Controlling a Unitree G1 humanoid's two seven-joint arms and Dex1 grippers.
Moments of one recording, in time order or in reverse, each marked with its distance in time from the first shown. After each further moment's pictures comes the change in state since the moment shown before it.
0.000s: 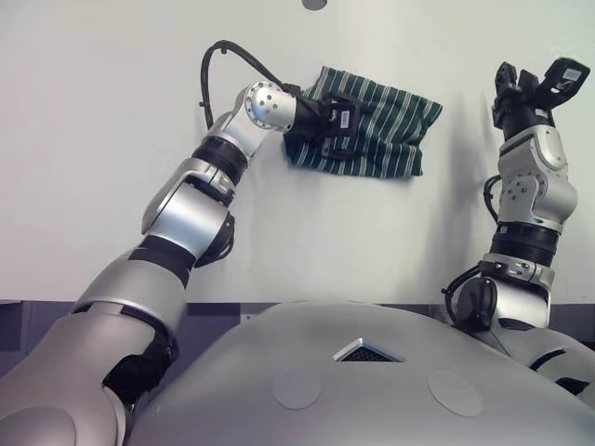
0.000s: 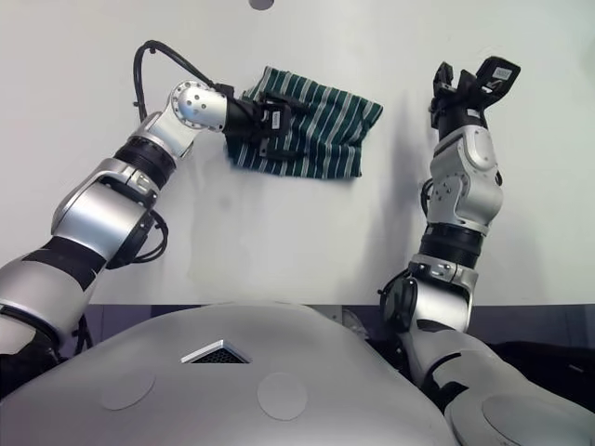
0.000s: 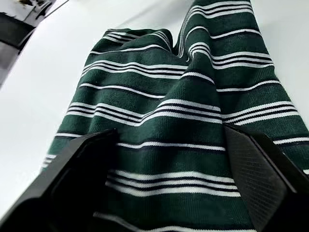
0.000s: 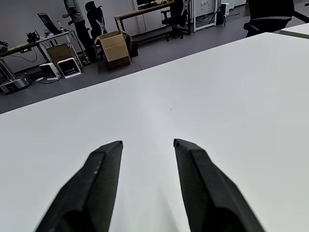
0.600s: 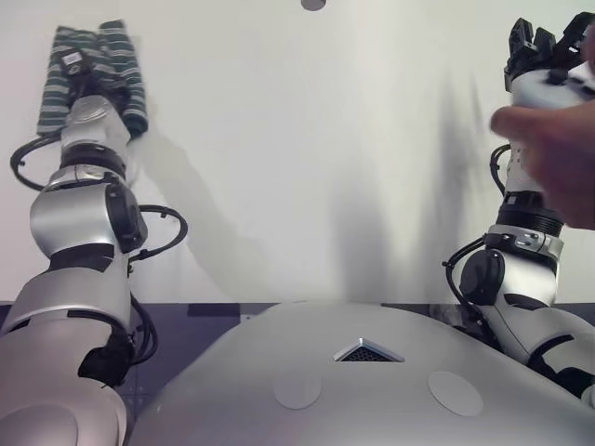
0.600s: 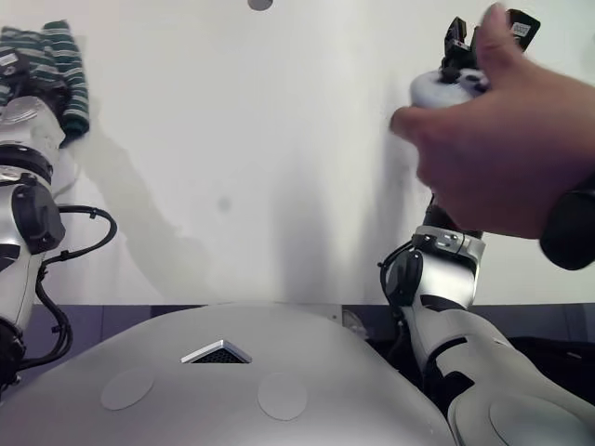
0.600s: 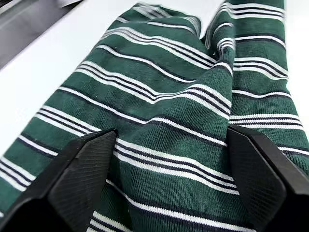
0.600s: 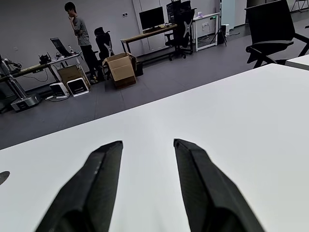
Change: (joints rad) left arm 0.066 0.413 0.751 0.218 -0.394 0.591 0.964; right arm -0.146 0.001 -0.013 0.112 -0.007 -0.068 -0.016
